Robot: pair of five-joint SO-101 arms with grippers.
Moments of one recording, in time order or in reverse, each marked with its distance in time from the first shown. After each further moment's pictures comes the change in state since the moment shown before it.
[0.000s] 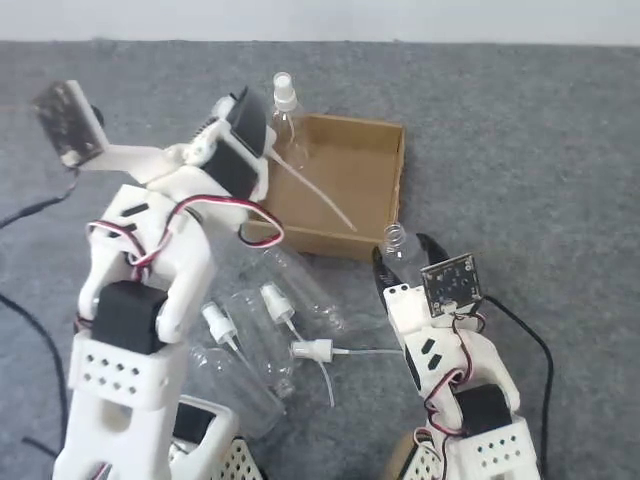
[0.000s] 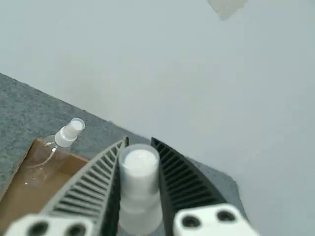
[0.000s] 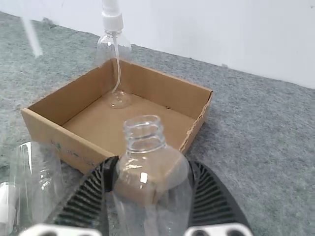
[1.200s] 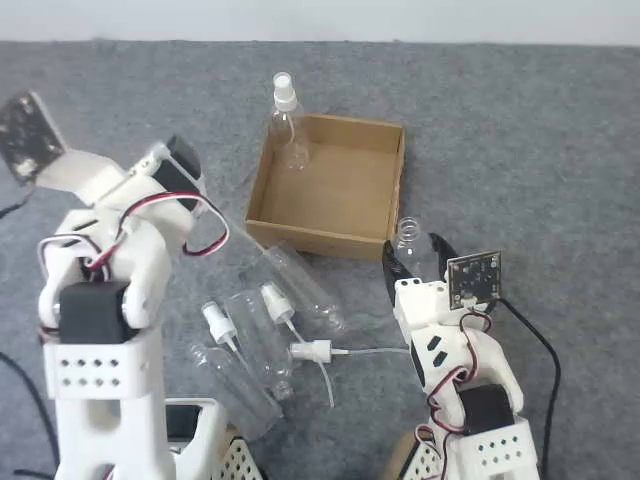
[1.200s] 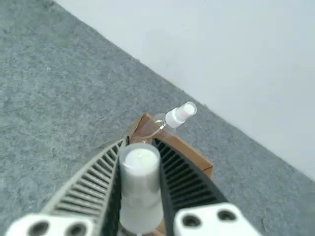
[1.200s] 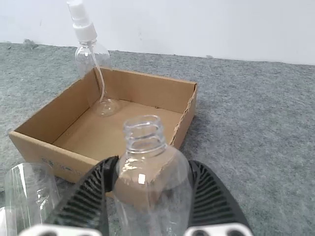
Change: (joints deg) left arm -16.2 0.0 -0.3 17.1 -5.5; right arm 3.2 0.0 0.0 0.0 -8.0
